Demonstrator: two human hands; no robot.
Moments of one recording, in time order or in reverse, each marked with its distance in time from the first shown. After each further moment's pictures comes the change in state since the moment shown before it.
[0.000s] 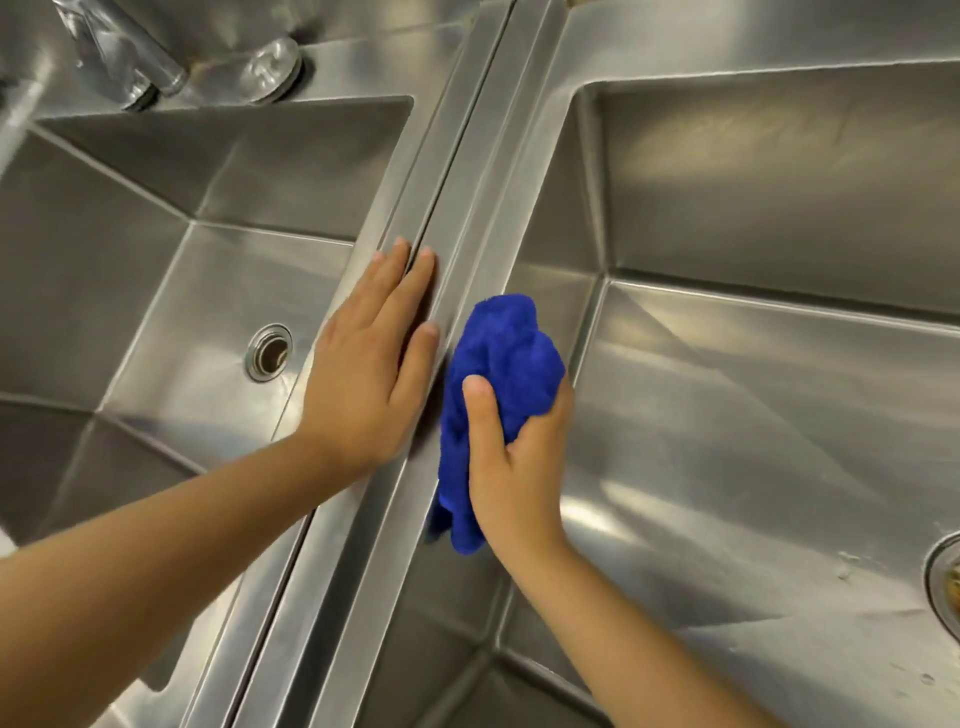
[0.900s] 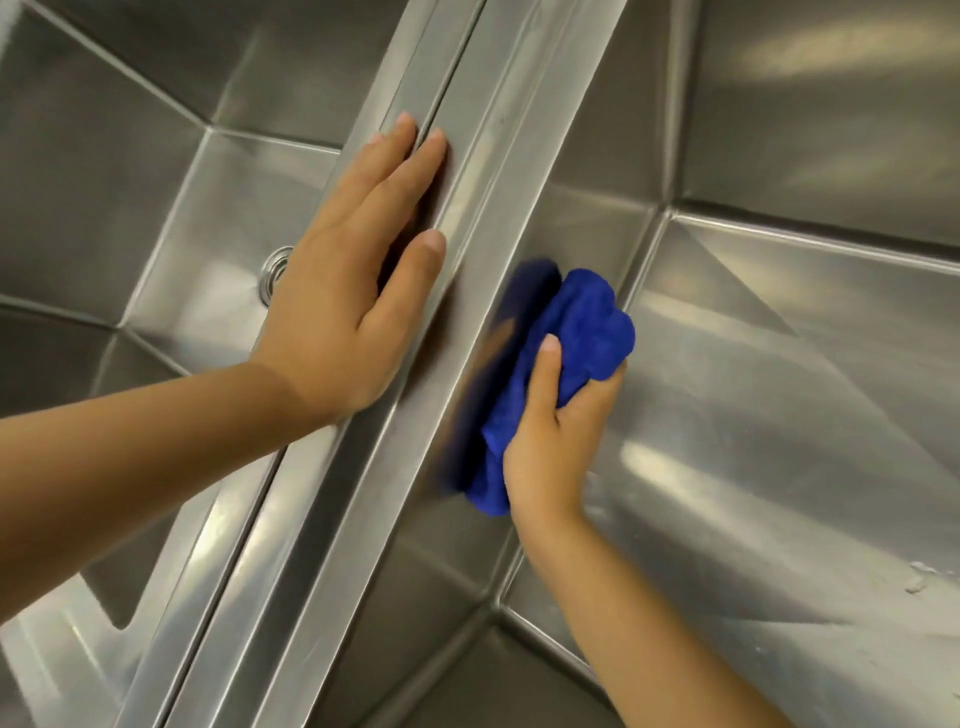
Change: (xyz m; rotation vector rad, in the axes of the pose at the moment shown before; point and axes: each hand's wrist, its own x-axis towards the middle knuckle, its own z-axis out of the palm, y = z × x) left_hand 0.001 -0.001 0.002 -0.082 0.033 -0.033; right_hand -0.003 0.071 0.000 0.073 0.175 0.172
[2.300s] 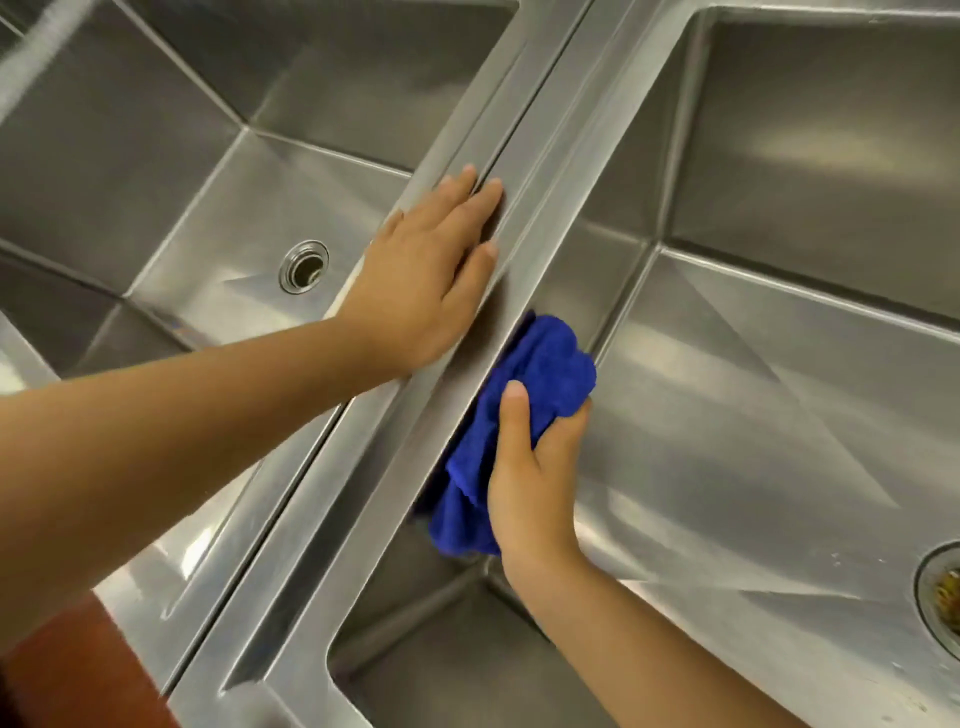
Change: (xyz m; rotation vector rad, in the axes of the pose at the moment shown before) left_hand -0.030 0.002 -0.014 0.112 -0.078 0.010; right_hand -0.074 -0.044 -0.020 -0.073 -0.248 0.125
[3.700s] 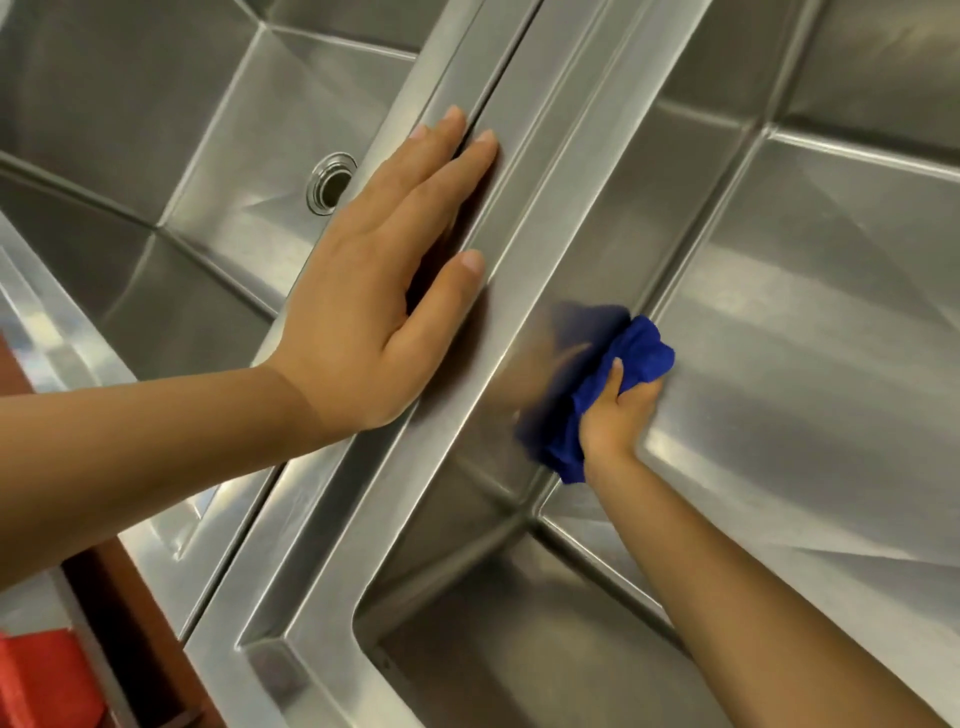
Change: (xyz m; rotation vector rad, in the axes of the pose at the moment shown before) left_hand -0.080 -0.016 0.011 -0.101 0.076 0.023; right_hand 0.057 0.147 -0.017 -0.216 0.267 0.257
